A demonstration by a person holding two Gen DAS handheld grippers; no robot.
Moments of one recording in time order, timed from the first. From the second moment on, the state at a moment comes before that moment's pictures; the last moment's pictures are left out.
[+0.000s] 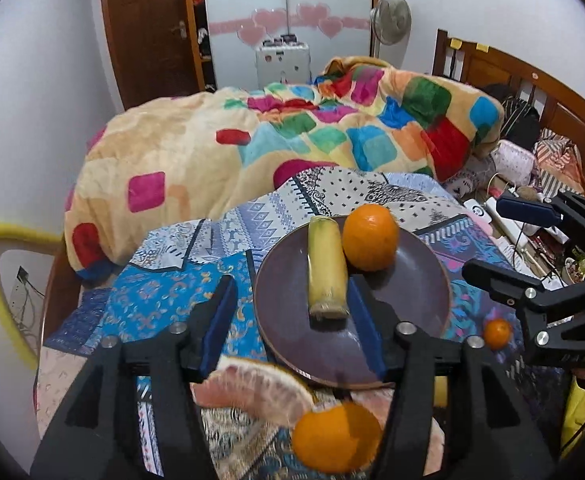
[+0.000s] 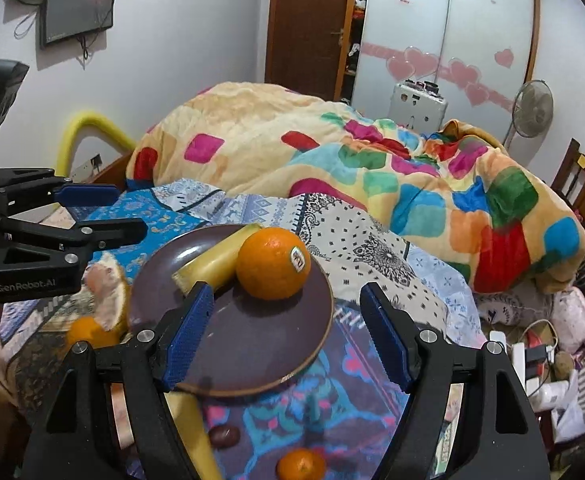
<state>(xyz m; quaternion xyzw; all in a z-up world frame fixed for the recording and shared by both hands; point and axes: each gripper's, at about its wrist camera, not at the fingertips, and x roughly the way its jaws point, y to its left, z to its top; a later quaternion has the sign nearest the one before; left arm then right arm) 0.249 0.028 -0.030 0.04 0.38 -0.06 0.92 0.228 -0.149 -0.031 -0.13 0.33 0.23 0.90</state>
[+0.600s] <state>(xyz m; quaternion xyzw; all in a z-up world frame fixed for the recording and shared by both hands) 0.150 0.023 -0.040 0.01 0.36 -0.06 0.93 0.140 -0.166 -0.042 -0.12 0.31 0.24 0.91</state>
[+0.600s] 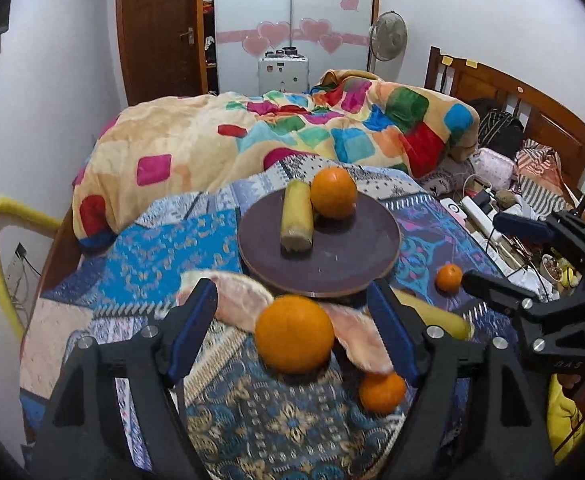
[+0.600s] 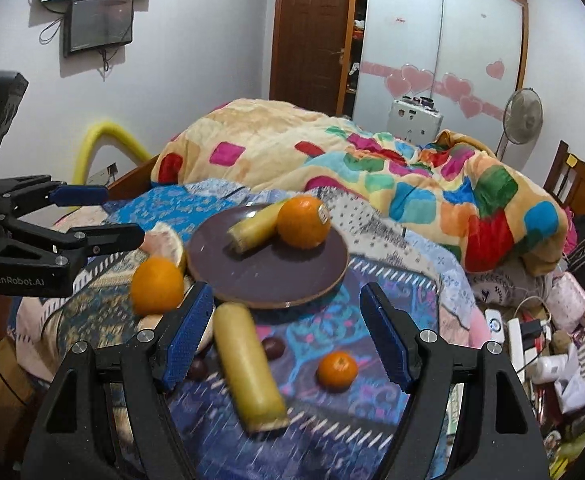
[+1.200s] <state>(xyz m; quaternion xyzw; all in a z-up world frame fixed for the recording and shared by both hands) 0.150 0.036 -0.111 0.01 0.41 -0.05 0.91 0.143 -0.160 -0.105 -0.11 0.37 0.26 0.89</state>
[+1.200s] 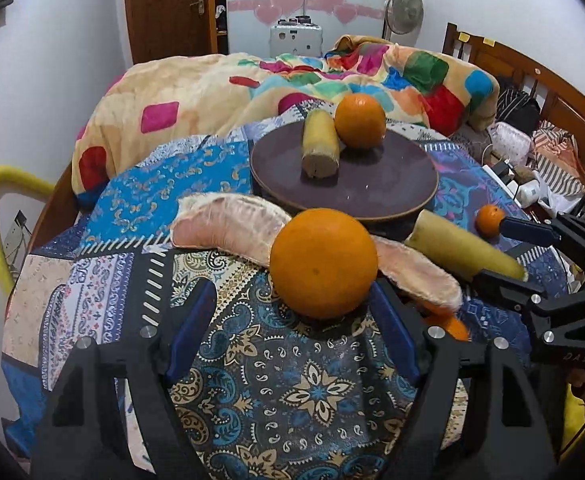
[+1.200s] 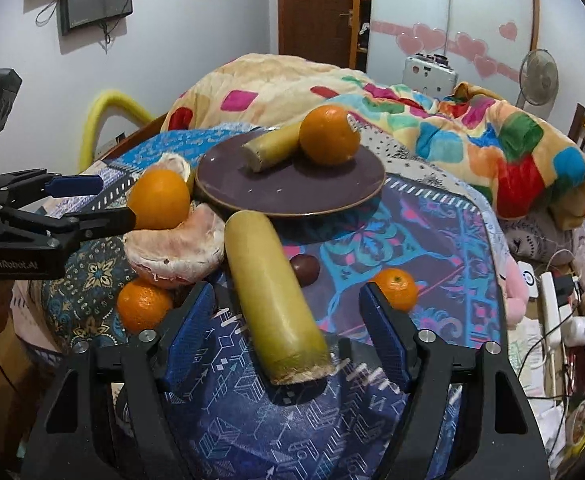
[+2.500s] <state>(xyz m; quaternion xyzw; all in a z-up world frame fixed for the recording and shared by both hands) 0.165 0.030 -0.122 -0.03 0.42 -0.08 0.91 0.153 -0.155 -0.112 -0.10 0.39 0.28 0.87</state>
